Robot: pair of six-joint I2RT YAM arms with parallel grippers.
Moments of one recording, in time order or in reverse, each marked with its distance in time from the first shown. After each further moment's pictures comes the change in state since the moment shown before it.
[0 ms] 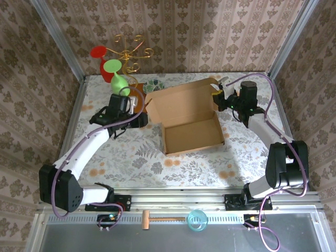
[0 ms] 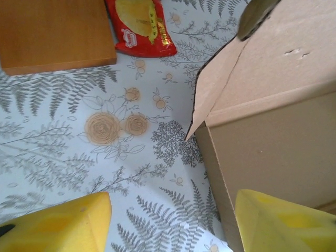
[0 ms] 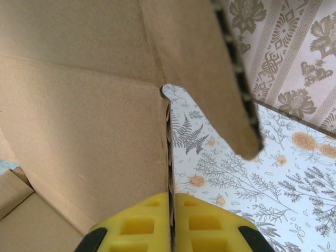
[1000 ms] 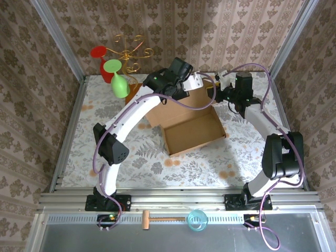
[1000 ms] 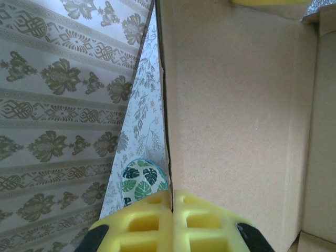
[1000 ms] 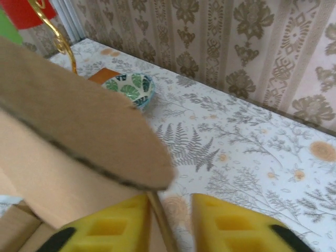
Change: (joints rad) left arm -0.413 0.760 1.241 -0.413 -0.412 1.043; right arm 0.034 0.113 0.182 -0.090 -0.001 0.082
